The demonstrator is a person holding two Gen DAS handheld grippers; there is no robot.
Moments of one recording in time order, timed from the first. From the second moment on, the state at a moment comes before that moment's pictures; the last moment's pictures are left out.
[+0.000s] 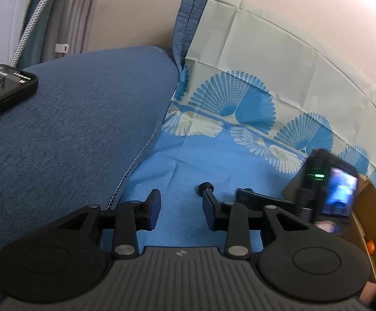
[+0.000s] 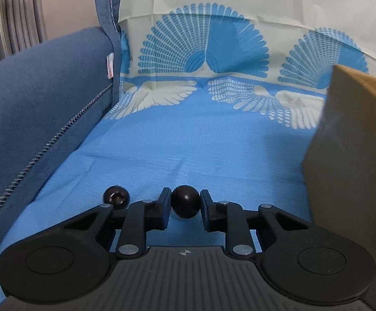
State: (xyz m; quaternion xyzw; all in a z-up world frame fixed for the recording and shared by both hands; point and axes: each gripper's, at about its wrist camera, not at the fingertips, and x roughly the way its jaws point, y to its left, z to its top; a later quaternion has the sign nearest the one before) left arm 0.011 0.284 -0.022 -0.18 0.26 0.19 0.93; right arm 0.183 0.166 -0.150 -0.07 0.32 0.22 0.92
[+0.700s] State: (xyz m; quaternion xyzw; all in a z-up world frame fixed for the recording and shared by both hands) left arm 0.021 0.282 -0.025 -0.19 0.26 0.16 0.93; right arm 0.091 0.107 -0.084 -0.07 0.30 0.26 0.92
